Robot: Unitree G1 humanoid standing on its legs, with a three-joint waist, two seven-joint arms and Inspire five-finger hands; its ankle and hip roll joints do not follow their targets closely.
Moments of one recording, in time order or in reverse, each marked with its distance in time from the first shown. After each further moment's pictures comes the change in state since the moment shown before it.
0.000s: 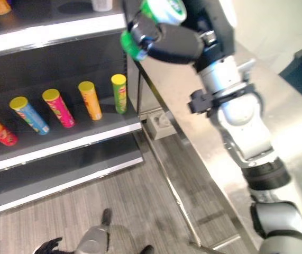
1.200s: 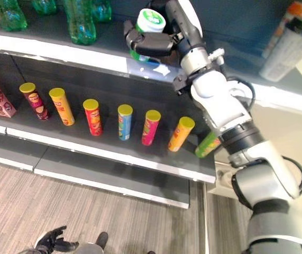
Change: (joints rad) left arm 0.005 -0.003 -0.069 -0.103 -0.091 -0.027 -0.016; right arm -0.361 0.109 0.268 0.604 -0.170 0.085 -0.048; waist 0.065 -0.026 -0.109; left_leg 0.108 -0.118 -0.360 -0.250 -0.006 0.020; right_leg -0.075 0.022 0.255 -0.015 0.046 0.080
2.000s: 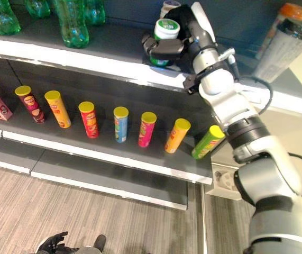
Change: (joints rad) left arm -0.031 0.021 -0.020 0.010 0.019 0.005 0.001; right arm -0.034 -0.009 0.035 0.173 -0.098 0.021 -0.004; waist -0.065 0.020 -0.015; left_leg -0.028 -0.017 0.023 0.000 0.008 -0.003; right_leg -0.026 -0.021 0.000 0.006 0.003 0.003
